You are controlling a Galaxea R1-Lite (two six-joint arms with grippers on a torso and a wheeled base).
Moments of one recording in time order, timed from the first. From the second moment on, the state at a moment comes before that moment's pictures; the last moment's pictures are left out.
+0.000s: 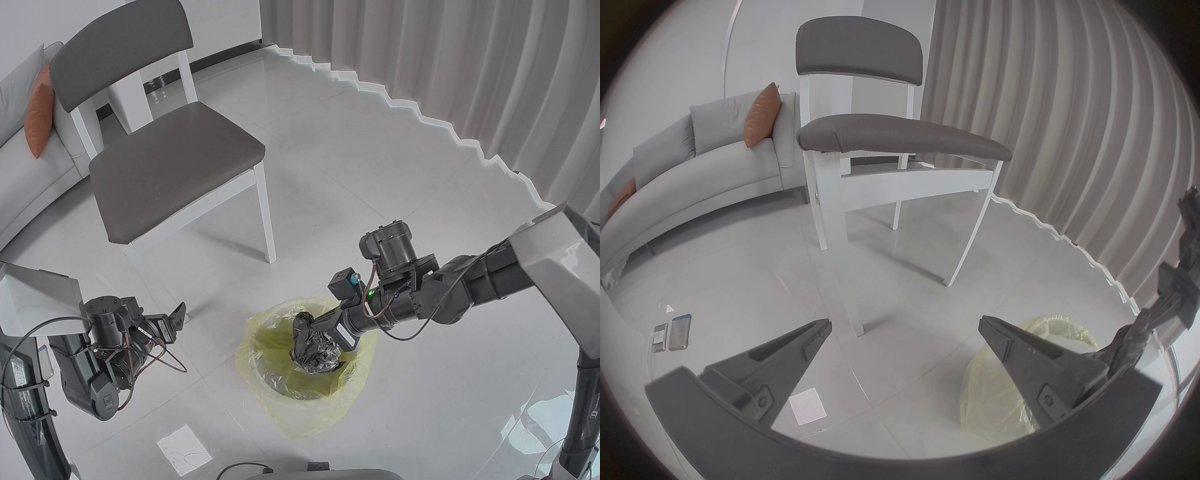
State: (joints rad) left arm -0.14 2.18 -0.36 -1.55 0.11 -0.18; right arm 0.59 2.21 -1.37 -0.10 0.35 -0.38
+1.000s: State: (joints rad) left arm -0.14 2.17 -0.36 -1.55 0.11 -0.21; right arm 0.57 2.43 -1.47 -0.11 0.35 -0.37
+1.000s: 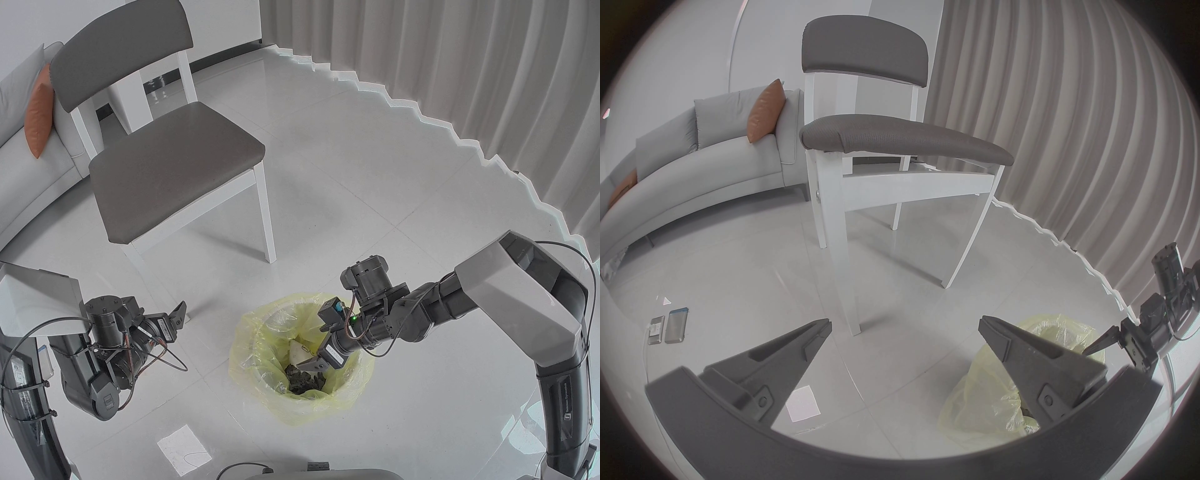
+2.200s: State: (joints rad) left arm -0.33 2.53 -0.55 -1.55 0.17 -0.18; right arm 0.22 2.28 -1.31 -0.12 0.34 -0.35
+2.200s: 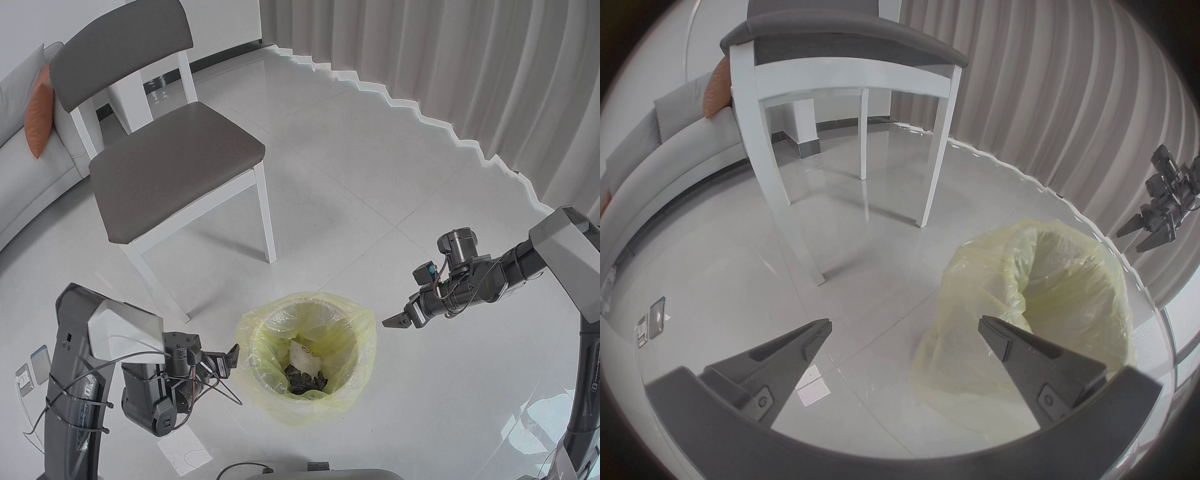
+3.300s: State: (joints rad) left arm -0.30 2.53 -0.61 -1.55 0.21 -0.12; right arm 0.26 2.47 -1.49 -0.19 0.38 -0.30
